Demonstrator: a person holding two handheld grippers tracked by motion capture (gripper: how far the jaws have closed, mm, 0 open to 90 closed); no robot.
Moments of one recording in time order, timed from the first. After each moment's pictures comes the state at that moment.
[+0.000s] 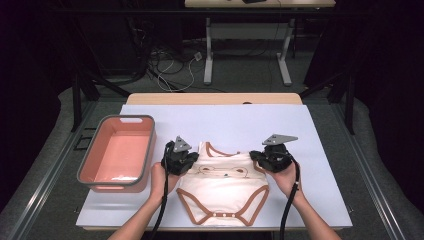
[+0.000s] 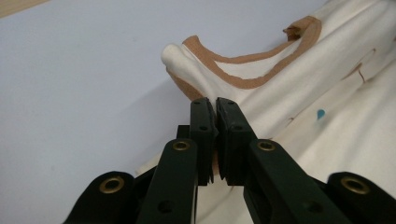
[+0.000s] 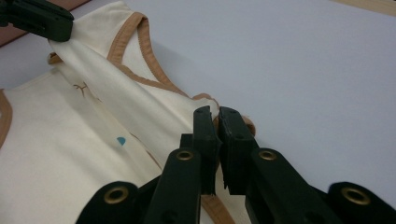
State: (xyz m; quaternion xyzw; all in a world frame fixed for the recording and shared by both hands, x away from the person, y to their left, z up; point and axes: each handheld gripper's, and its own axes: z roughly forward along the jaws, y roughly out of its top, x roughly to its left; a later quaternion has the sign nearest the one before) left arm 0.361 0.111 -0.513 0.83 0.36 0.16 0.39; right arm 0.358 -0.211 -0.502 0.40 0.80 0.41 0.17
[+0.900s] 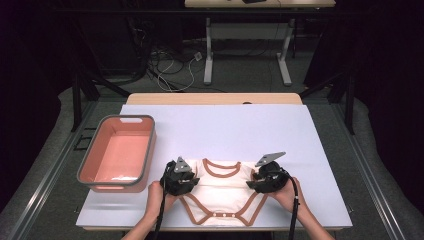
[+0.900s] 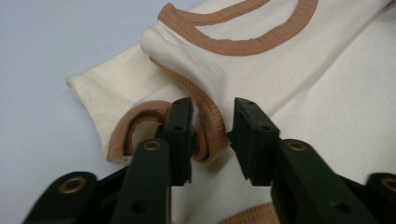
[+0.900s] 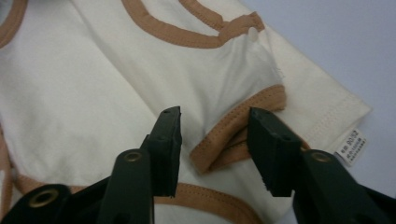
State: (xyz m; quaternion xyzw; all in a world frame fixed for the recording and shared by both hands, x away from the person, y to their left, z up) left arm 0.325 0.116 -0.547 0.87 0.35 0.11 0.35; right arm 0.327 -0.204 -0.536 0.37 0.87 0.31 0.09
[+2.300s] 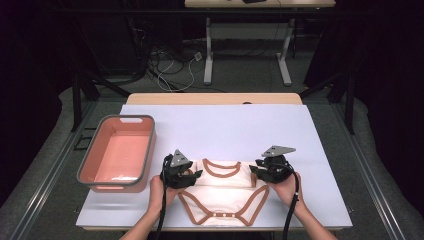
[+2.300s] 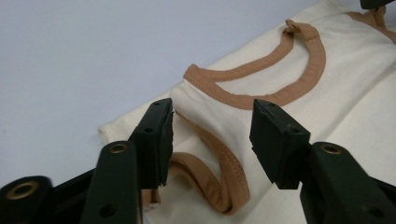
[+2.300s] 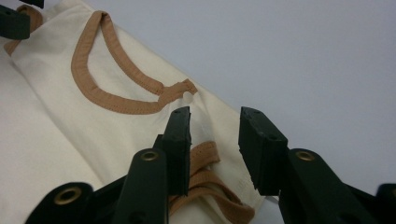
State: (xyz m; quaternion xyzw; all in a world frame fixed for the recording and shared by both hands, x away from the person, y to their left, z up) left arm 0.339 0.116 -0.540 0.83 0.36 0.14 0.40; right arm 0.341 -0.214 -0.529 0.41 0.81 0.38 0.17
